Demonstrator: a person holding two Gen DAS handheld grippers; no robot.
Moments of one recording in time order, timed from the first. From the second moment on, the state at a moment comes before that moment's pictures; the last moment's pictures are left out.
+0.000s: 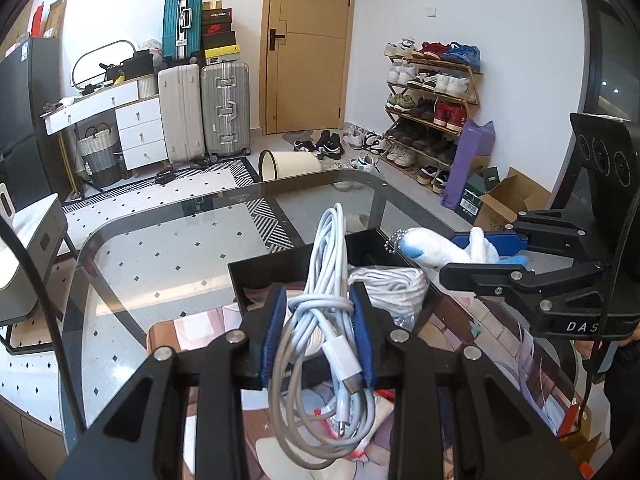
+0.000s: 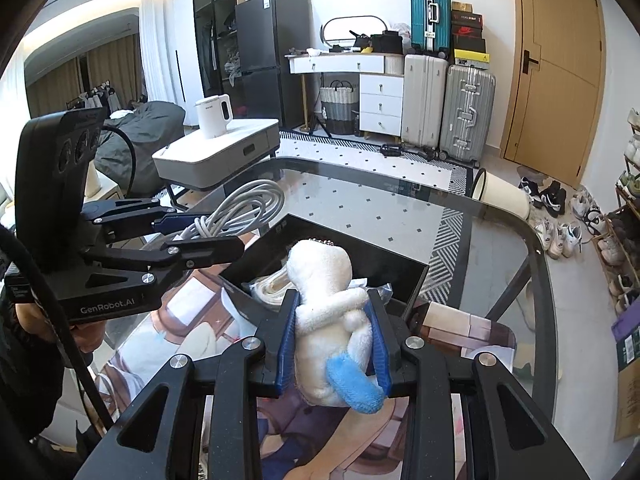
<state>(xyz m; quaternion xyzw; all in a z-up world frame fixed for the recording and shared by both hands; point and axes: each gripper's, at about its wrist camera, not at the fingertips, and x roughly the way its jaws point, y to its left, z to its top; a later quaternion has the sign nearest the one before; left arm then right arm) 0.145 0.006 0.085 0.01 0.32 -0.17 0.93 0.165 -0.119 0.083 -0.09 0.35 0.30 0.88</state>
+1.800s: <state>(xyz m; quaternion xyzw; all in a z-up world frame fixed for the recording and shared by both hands) 0.150 0.019 0.060 0.02 0.32 -0.13 0.94 0.189 -0.129 0.054 -0.09 0.37 0.28 0.88</state>
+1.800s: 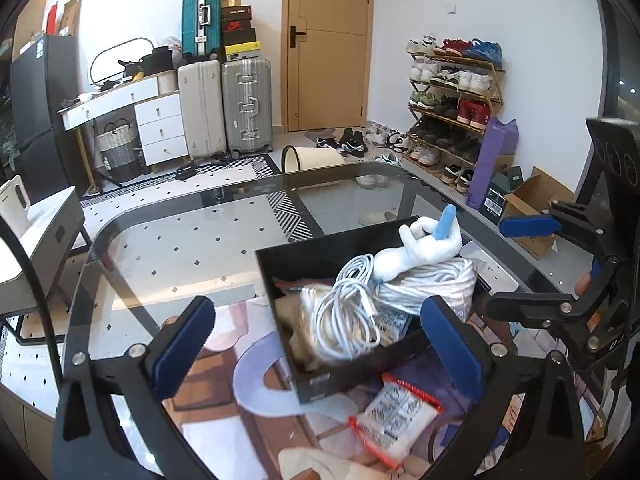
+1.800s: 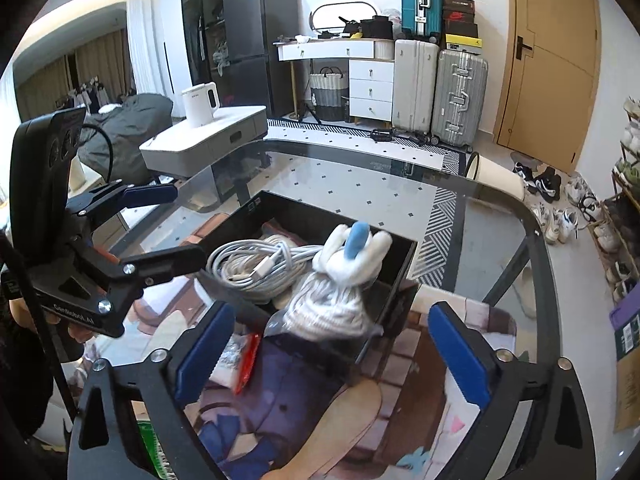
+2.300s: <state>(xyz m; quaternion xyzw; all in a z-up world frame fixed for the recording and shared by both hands) 0.093 0.028 0.057 0.02 0.31 -0.11 0.94 0.131 -0.141 0.046 -0.06 0.37 0.27 0.89</state>
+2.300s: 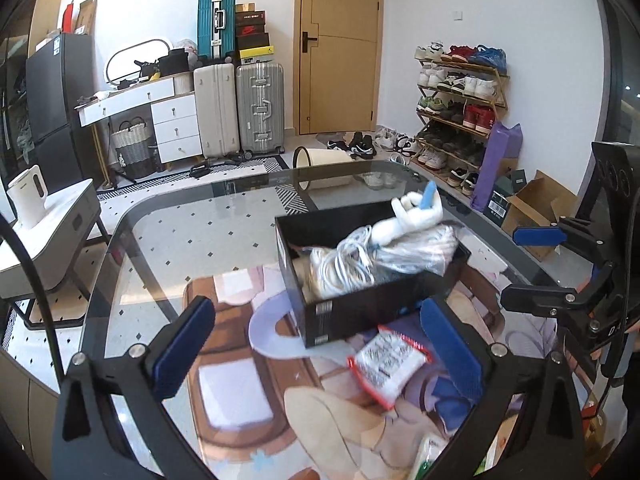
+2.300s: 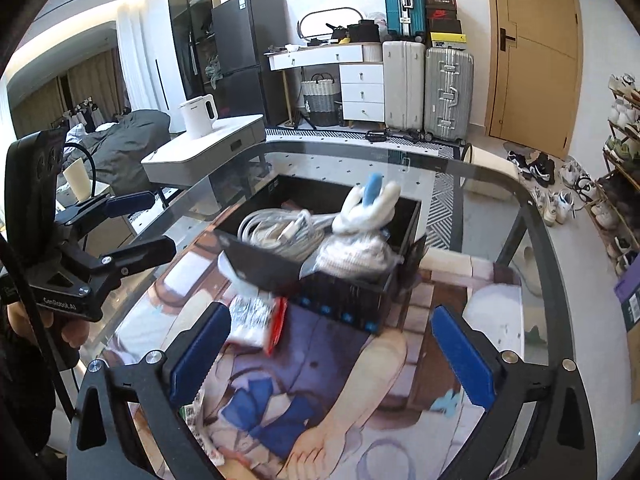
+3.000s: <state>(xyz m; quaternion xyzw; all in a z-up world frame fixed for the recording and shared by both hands) 0.027 0.032 0.017 0.01 0.35 -0.08 0.93 0.064 -0.126 0.005 -0.07 0.39 0.30 0.87</state>
